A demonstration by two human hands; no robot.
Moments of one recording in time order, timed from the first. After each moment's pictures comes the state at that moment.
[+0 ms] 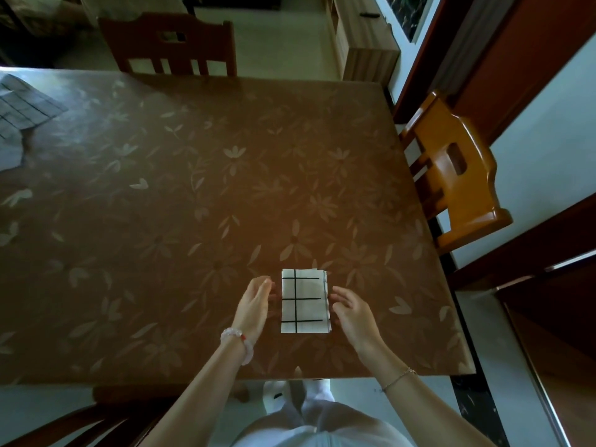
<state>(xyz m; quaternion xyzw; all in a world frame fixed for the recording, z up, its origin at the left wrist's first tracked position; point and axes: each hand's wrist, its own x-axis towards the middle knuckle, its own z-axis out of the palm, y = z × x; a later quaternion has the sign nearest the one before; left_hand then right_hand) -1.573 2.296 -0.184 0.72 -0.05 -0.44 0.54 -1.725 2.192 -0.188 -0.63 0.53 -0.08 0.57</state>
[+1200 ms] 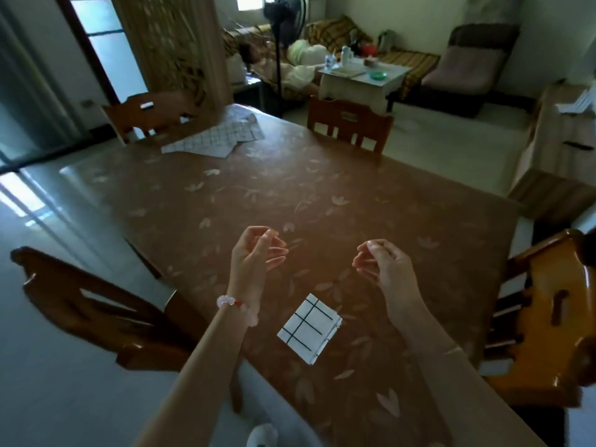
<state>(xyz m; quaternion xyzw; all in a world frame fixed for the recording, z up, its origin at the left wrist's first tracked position) -1.651 2.276 -0.018 0.66 0.01 0.01 0.75 -1.696 2.090 -0.022 -0.66 0.20 -0.09 0.72</state>
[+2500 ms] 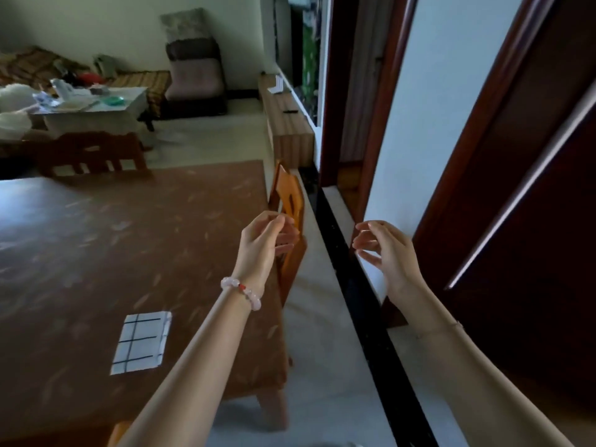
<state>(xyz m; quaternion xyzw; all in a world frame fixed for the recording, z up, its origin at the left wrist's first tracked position) -1.869 2.083 0.022 0.59 -0.32 -0.32 0.67 -2.028 1.989 0.013 -0.52 0.42 -0.41 0.62</state>
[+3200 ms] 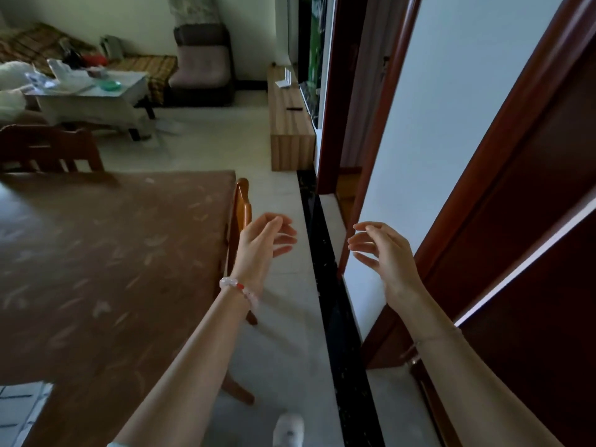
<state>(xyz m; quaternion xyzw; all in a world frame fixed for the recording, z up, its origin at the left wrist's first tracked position) -1.881 1.849 -0.001 0.57 -0.29 -0.33 0.70 -2.041 1.749 0.002 -0.56 0.40 -0.36 0.63</state>
